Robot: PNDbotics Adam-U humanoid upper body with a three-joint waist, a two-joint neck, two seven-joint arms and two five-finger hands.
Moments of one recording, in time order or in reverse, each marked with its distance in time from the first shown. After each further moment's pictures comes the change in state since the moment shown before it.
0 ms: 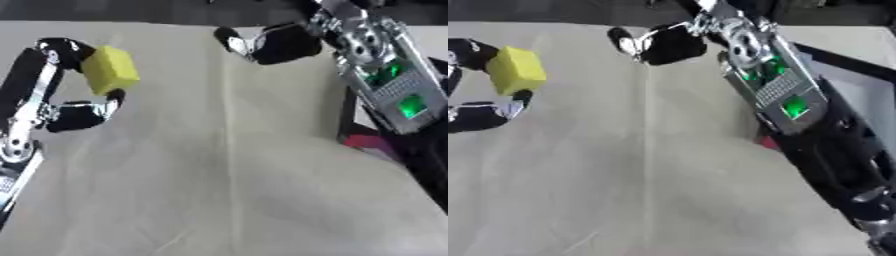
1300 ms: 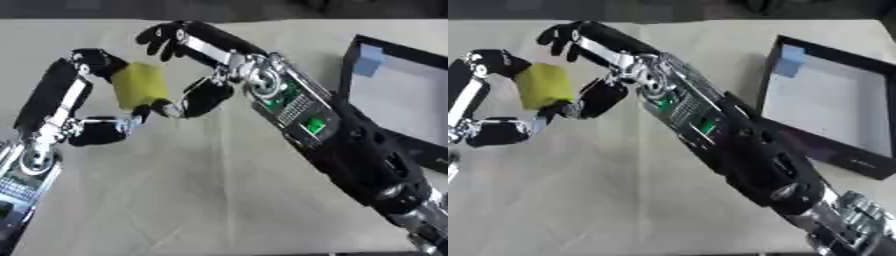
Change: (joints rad) left arm 0.003 -0.032 -0.068 -0.022 -0.020 -0.120 -0.040; right arm -0.056 0.170 0.148 0.214 0.132 -0.107 0.120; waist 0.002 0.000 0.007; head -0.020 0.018
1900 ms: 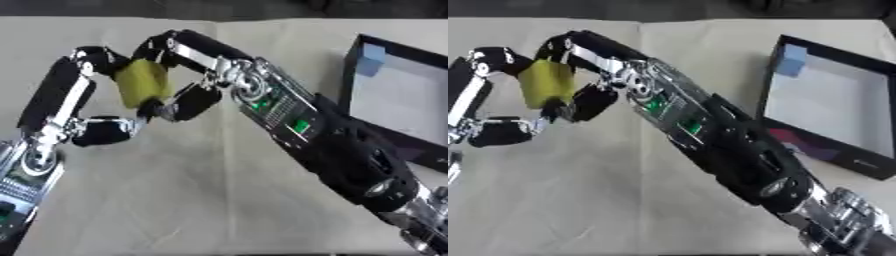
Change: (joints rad) left arm -0.001 -0.006 -0.005 -0.013 0.041 -0.001 0.019; right arm -0.003 0.014 0.016 0.037 -0.037 0.016 -0.065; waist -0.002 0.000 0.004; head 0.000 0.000
